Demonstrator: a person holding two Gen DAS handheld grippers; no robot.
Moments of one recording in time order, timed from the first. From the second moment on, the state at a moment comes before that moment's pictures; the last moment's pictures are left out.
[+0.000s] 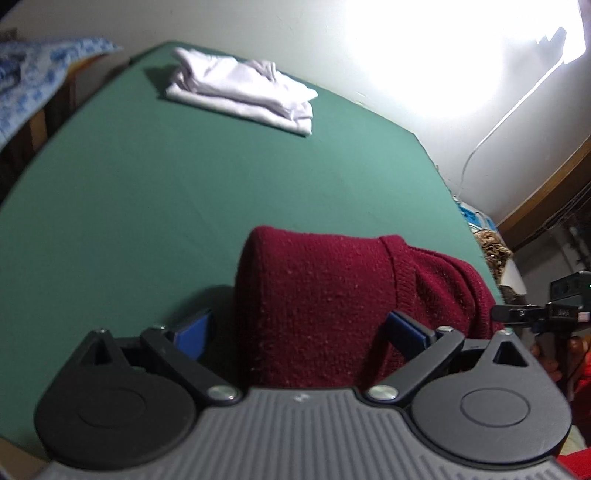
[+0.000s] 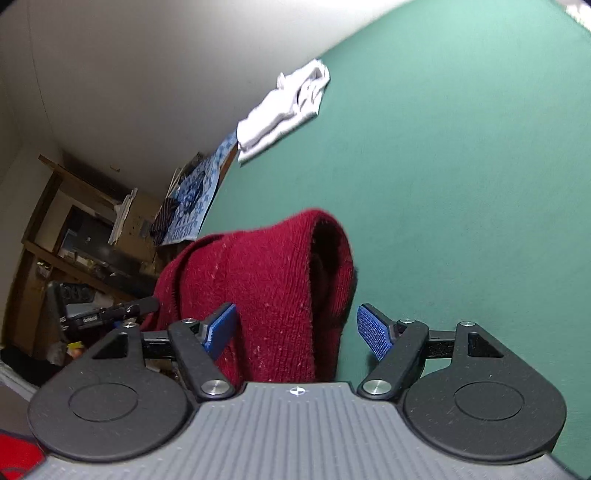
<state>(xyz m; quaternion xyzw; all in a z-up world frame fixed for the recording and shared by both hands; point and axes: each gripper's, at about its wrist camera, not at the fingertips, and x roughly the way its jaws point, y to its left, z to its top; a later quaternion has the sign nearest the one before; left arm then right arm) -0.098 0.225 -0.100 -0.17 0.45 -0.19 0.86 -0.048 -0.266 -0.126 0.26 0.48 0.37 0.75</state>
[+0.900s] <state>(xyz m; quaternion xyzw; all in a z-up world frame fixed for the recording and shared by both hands) 0.002 0.215 -0.003 -0.11 0.31 -0.24 0.91 0.014 -0.213 -0.026 0.33 0.38 0.41 0.76</state>
